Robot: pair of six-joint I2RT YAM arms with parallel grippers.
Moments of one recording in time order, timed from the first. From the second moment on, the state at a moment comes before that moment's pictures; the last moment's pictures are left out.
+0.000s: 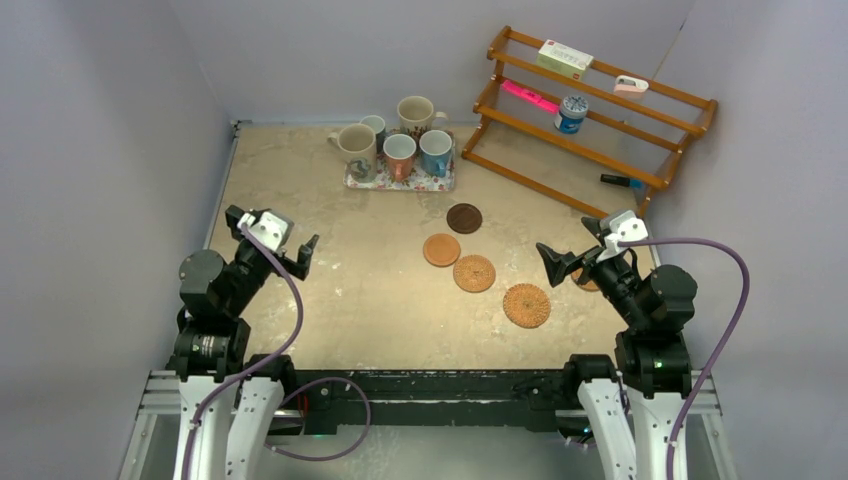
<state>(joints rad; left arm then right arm) -0.01 0.45 0.76 -0.38 0.38 0.30 -0.01 0.39 0.78 -0.42 -0.52 -0.10</state>
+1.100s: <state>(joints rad) -0.01 0.50 0.76 -0.44 0.47 0.39 -0.01 0.42 0.78 -0.44 -0.52 -0.12</state>
